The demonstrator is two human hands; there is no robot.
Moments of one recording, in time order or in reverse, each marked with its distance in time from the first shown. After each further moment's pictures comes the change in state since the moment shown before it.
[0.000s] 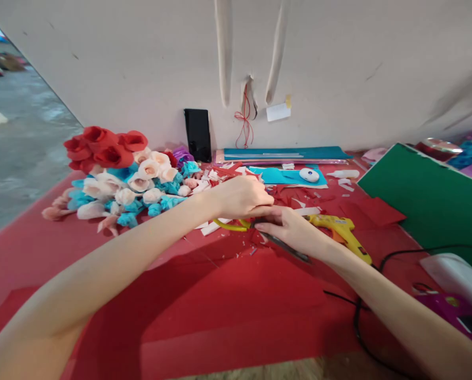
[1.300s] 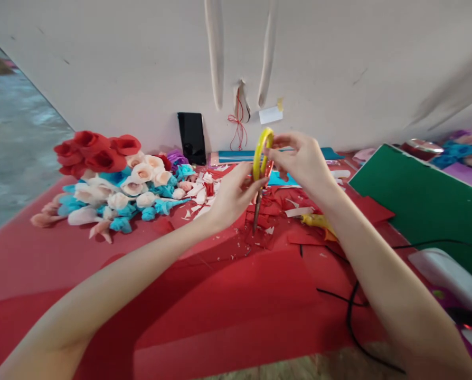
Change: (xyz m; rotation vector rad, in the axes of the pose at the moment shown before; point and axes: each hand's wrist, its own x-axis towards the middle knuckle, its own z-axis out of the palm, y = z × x) left_hand 0.005 0.024 0.030 -0.390 0.688 -0.199; right_hand 0.053 -0.031 -0.058 -0.069 0.714 -0.149
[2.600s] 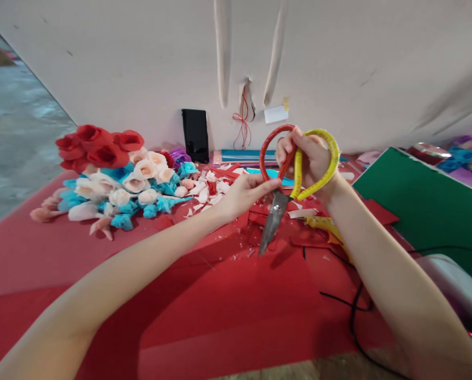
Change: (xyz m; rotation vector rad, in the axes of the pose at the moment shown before) left_hand 0.006 -0.007 0.005 -0.372 -0.217 -0.340; right_hand 0.011 0.010 -0.005 0.563 -0.424 -0.025
